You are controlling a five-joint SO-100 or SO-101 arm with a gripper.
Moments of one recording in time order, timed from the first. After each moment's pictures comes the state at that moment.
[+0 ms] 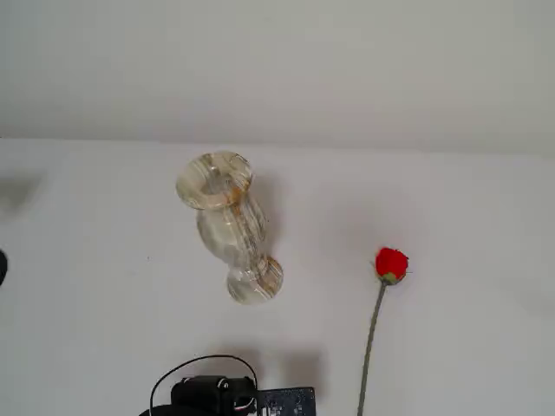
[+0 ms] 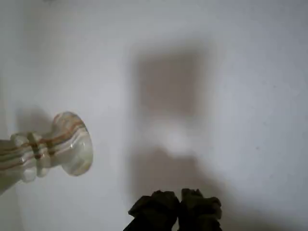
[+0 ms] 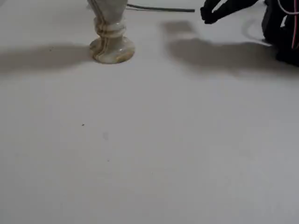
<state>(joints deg) 3.5 189.6 173.6 67.0 -13.3</state>
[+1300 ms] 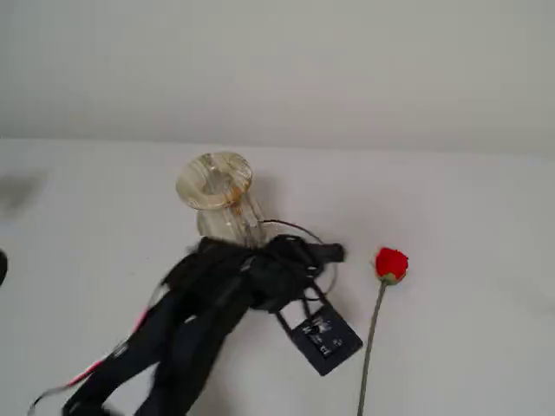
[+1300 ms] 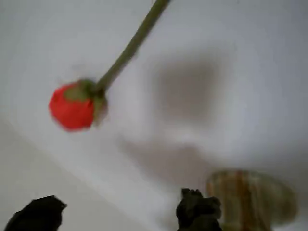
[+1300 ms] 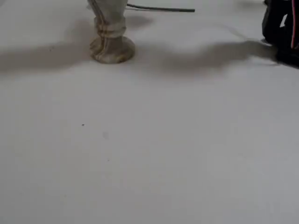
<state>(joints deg) 10.0 89.5 97.4 52.9 40.9</state>
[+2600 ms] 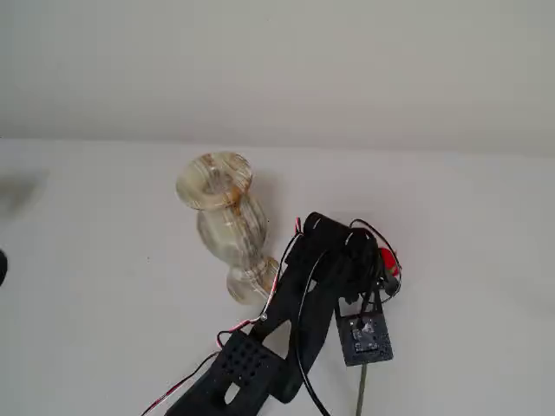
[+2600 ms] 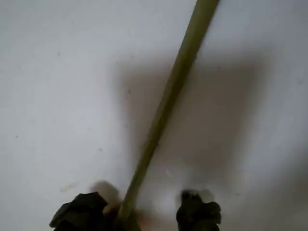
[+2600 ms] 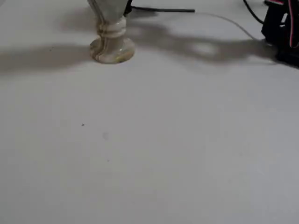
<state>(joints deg) 16.9 13.6 -7.7 97.6 53.4</state>
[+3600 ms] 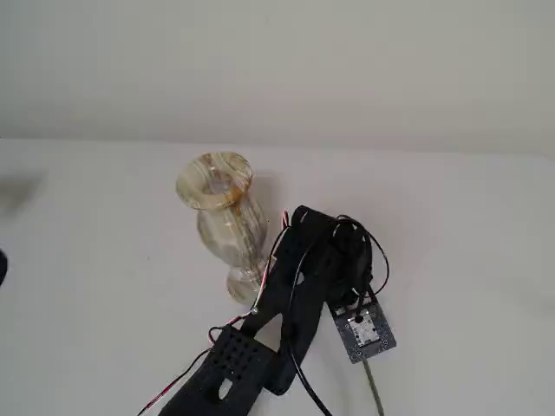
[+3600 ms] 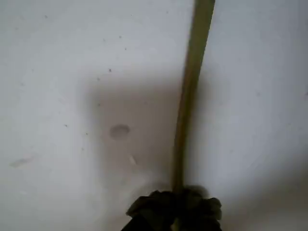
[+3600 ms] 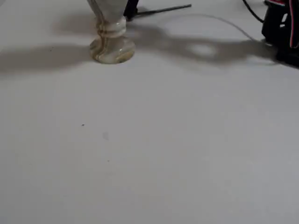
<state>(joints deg) 11.6 15.7 -6.1 101.5 42.5</state>
